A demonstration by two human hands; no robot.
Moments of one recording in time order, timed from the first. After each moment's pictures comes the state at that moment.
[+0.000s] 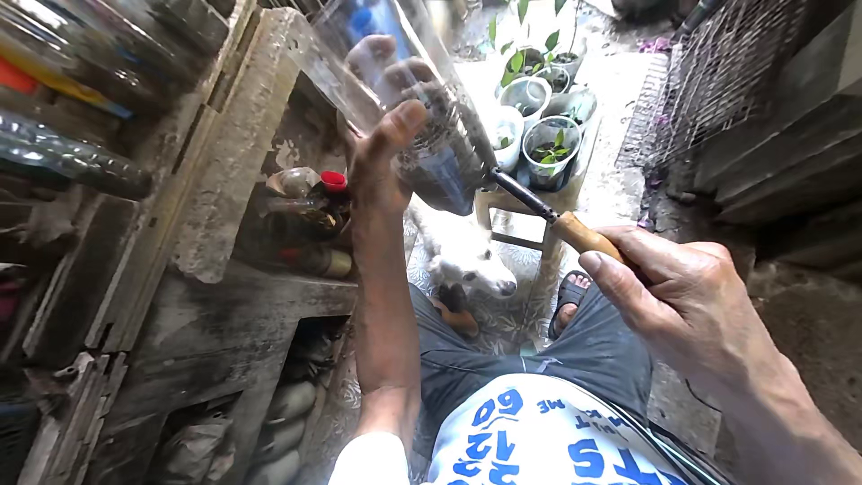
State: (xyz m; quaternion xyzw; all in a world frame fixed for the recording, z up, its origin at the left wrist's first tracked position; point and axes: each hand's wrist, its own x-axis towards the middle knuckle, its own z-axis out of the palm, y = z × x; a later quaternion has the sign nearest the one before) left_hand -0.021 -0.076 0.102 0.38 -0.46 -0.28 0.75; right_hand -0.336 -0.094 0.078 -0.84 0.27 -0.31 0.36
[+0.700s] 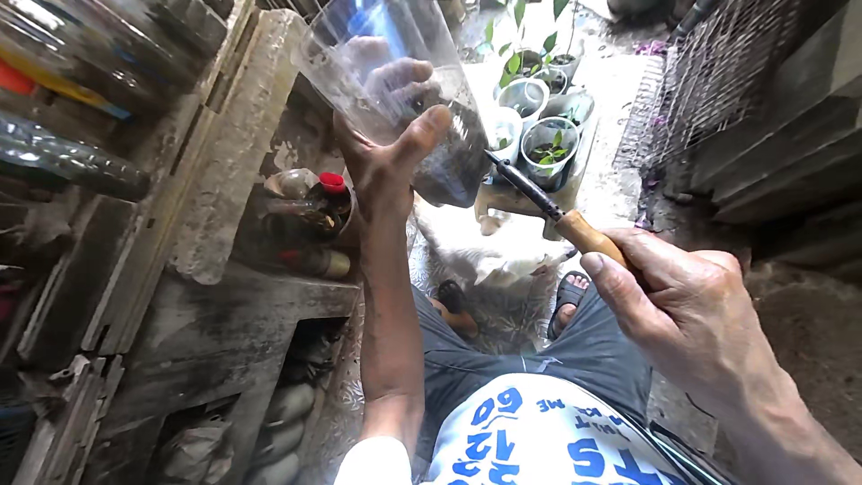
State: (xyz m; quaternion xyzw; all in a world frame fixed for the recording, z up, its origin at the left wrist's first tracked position) left_hand -0.030 -0.076 0.102 0.42 -0.50 -0.18 0.74; right_hand -0.336 -0.082 0.084 -0.84 0.31 -0.31 0.32
